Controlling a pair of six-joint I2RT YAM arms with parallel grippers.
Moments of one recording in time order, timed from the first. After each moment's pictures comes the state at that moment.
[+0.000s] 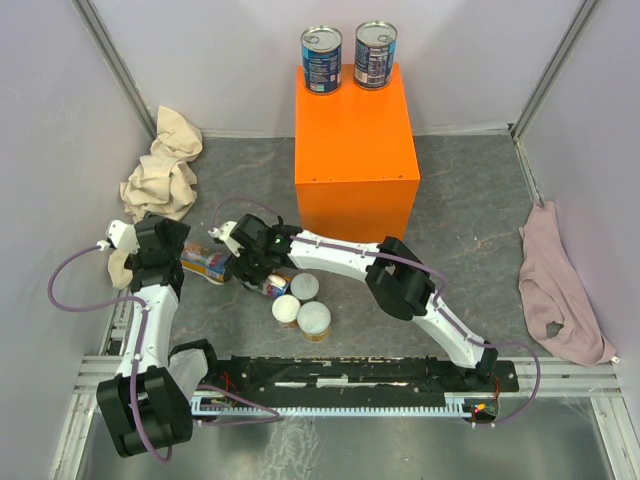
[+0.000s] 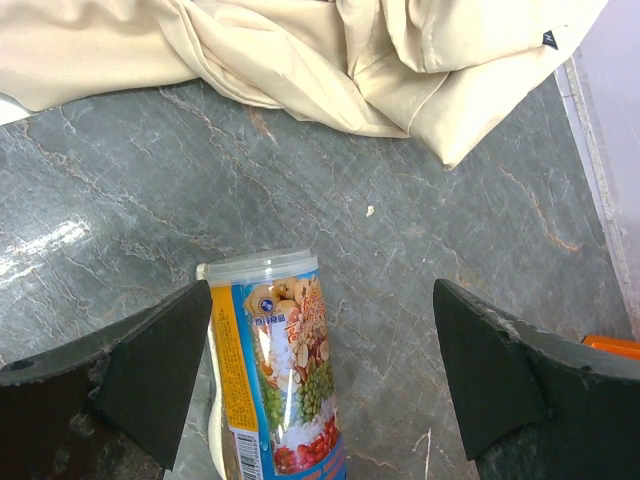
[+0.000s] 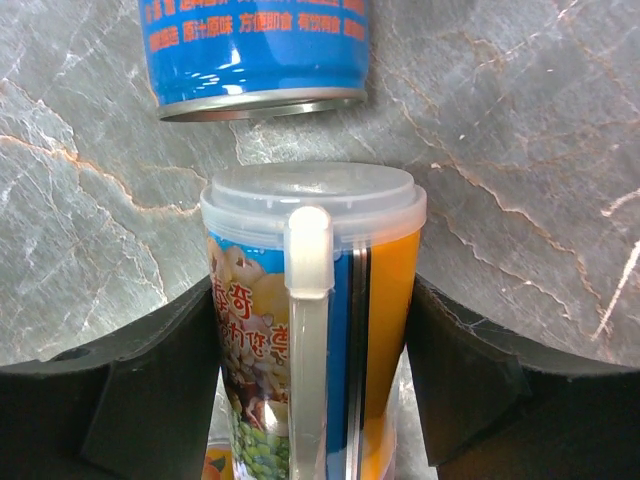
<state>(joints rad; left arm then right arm) 0.25 0.94 0.58 -0.21 -0.35 -0.87 1.10 2.39 2.01 -0.53 -0.07 0.04</state>
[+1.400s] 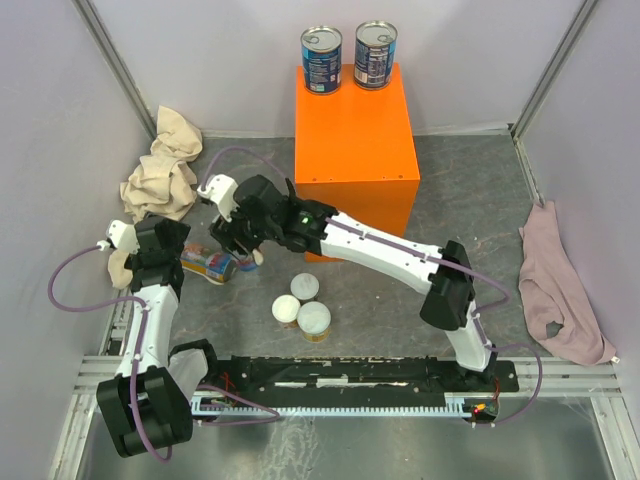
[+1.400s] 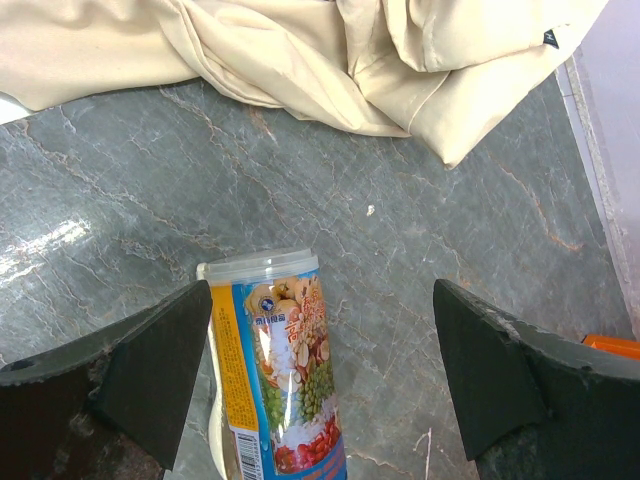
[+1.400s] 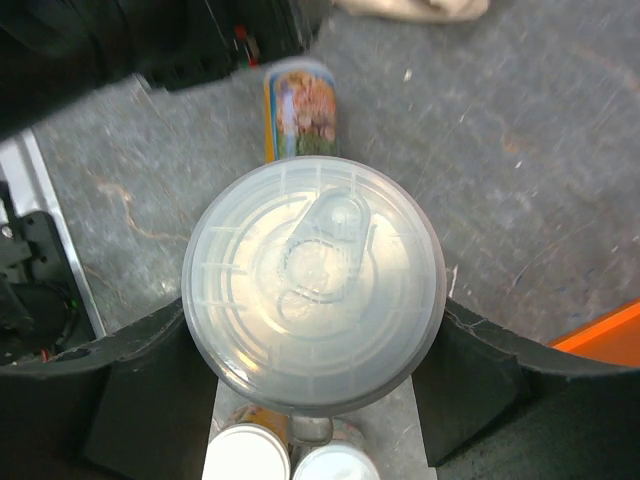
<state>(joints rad) 0.25 0.94 0.58 -0.21 -0.35 -0.87 1.13 2.06 2.03 -0.50 -0.01 -0.02</state>
